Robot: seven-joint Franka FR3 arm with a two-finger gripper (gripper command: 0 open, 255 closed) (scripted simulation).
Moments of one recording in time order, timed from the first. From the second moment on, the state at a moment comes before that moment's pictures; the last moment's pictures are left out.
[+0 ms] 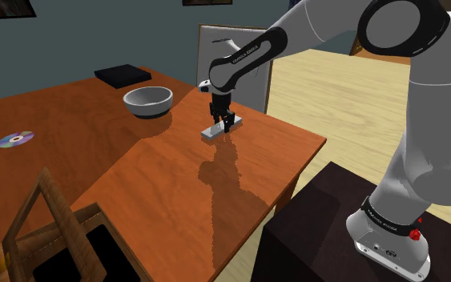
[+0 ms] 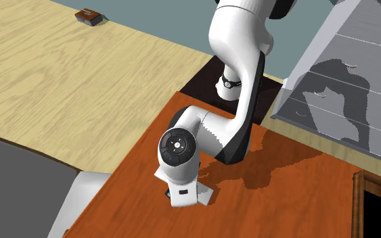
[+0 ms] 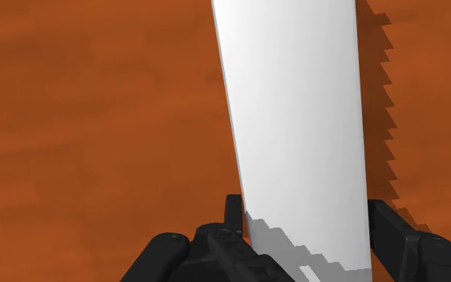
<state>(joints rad) 0.30 0.37 -0.11 -1.85 0.06 2.19 -1.35</state>
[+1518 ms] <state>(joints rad) 0.30 0.29 -0.12 -1.78 0.04 2.04 -1.34</state>
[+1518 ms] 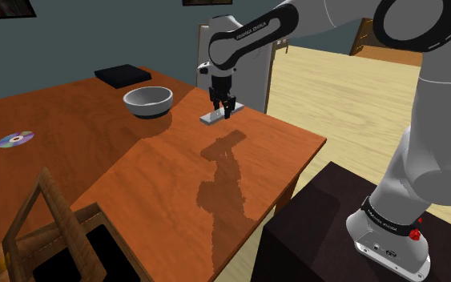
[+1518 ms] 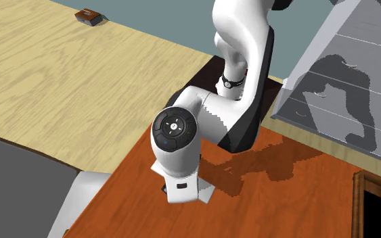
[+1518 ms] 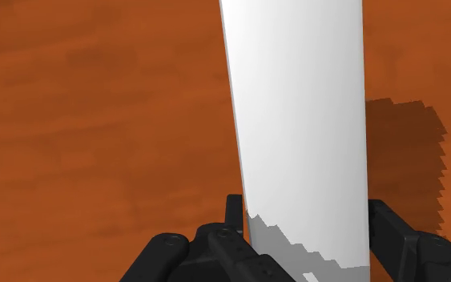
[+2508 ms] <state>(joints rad) 0.30 0.24 -0.12 -1.64 0.03 1.86 -1.33</state>
